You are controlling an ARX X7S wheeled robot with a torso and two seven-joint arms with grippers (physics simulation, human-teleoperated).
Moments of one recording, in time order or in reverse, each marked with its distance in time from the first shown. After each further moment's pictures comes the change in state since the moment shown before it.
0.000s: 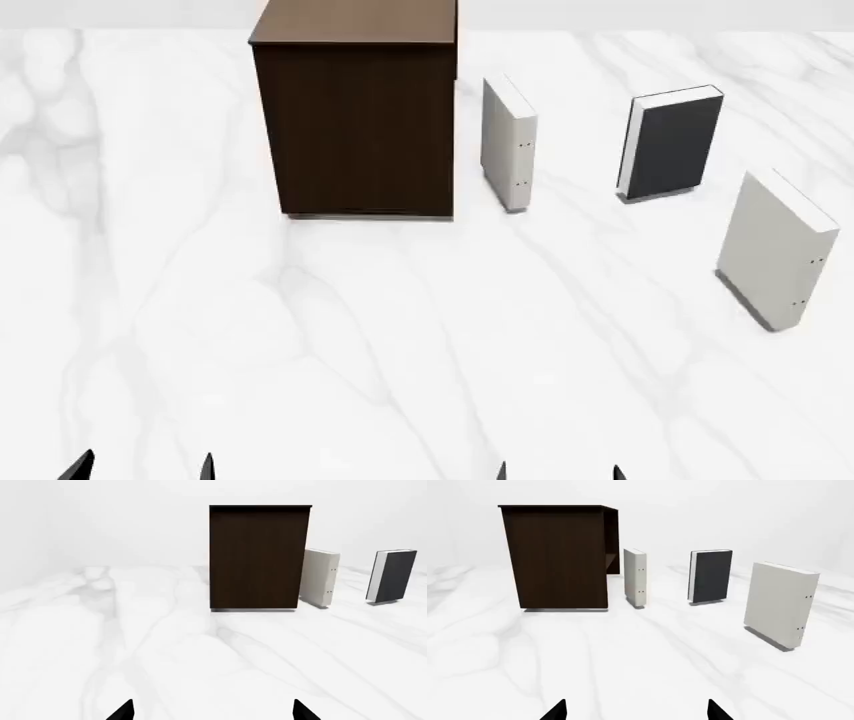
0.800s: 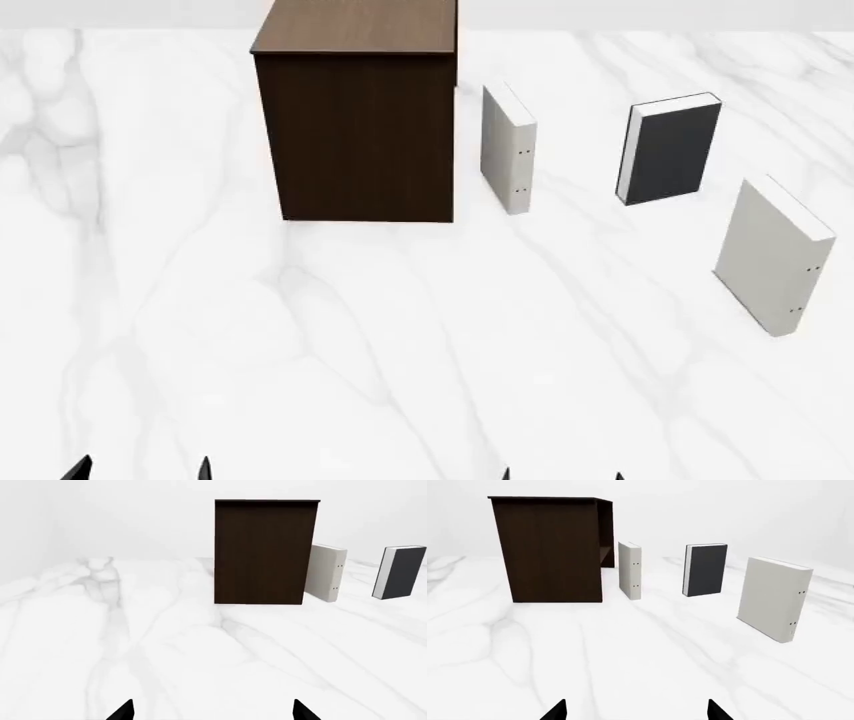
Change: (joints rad) left arm -0.006 -0.062 0.068 0.003 -0.071 -0.037 -0.086; right arm 0.007 0.064 -0.079 0.013 0.058 0.023 0.098
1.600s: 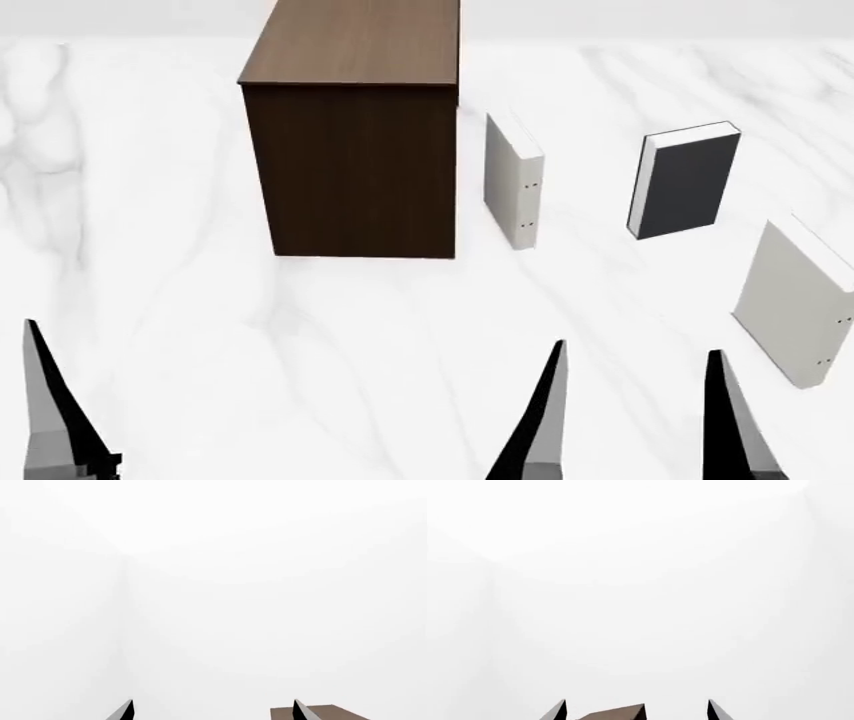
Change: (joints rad) left arm 0.032 -0.081 -0.010 0.318 0.203 0.397 -0.220; right arm -0.032 0.066 -0.021 -0.300 0.212 -0.453 -0.026
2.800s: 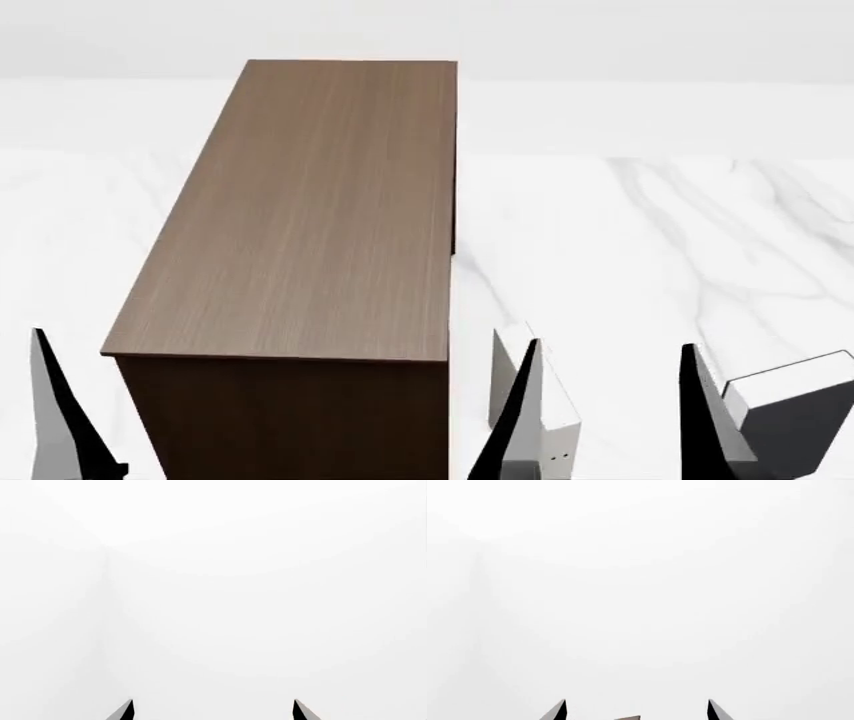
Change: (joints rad) left arm 0.010 -0.051 0.057 0.002 0.006 0.021 -0.066; right arm 0.013 0.055 -0.069 -0.012 0.010 0.022 0.053
